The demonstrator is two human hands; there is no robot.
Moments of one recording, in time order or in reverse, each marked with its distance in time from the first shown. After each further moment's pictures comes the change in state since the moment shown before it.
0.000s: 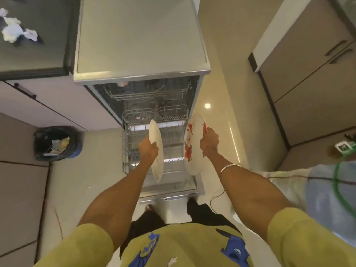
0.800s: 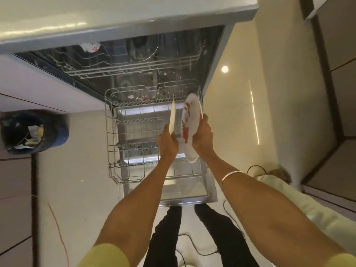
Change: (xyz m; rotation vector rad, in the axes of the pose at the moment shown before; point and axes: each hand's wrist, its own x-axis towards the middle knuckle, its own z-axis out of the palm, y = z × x) left_hand 0.180 -0.017 0.207 0.027 0.057 0.091; right_hand 0.194 0.050 0.194 0.161 -0.132 -0.186
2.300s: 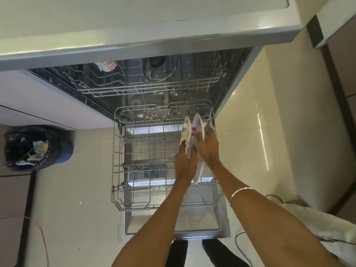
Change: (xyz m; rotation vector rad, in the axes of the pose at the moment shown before) left_hand 0.037 -0.026 0.039 -0.323 -0.036 0.094; right_hand 0.071 -0.003 0.053 0.201 -0.013 0.023
